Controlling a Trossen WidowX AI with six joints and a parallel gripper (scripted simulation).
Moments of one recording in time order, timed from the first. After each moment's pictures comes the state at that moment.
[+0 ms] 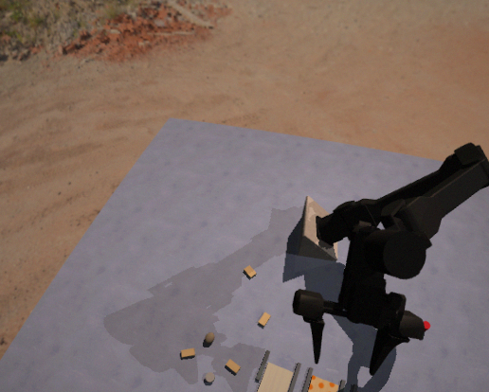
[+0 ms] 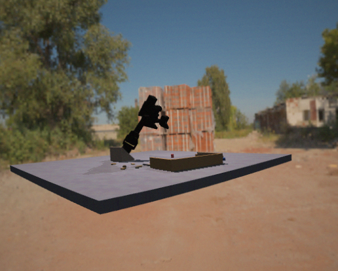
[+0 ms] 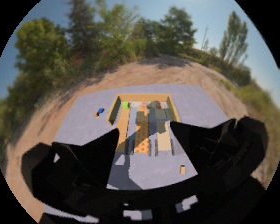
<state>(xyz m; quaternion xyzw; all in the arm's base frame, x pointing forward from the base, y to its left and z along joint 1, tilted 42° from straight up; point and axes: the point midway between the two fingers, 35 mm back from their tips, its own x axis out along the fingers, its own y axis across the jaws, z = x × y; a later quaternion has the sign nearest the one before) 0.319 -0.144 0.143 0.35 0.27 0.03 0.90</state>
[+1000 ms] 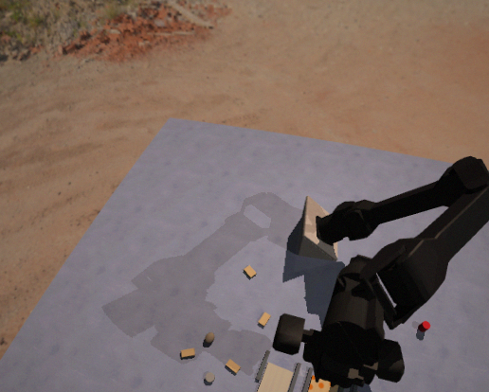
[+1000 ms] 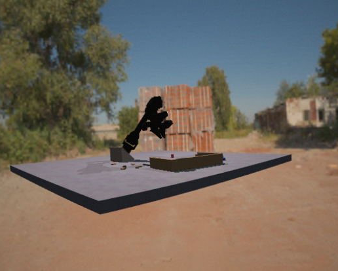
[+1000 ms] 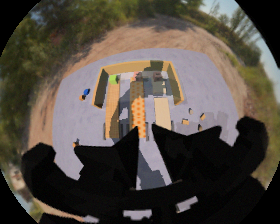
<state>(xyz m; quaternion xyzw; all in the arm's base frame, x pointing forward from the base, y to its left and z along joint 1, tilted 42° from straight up) 0.347 -0.132 0.098 0.37 0.46 0.09 0.80</state>
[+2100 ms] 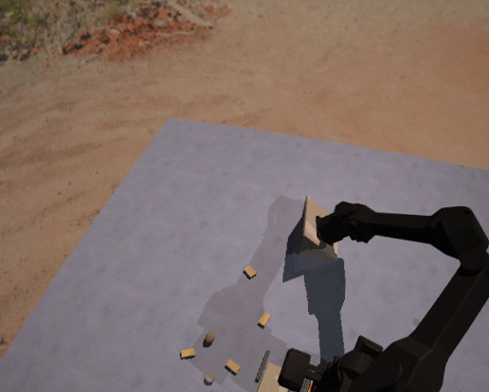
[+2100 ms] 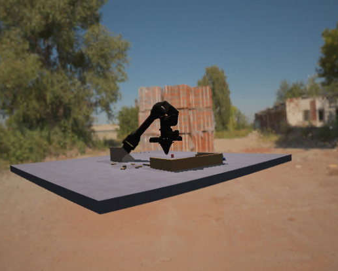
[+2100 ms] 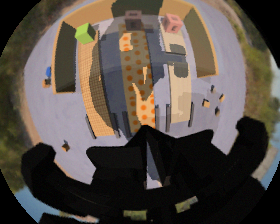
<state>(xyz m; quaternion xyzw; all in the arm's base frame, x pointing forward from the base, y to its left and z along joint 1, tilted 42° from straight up) 0.375 -0.060 0.048 0.35 0.65 0.14 0.65</state>
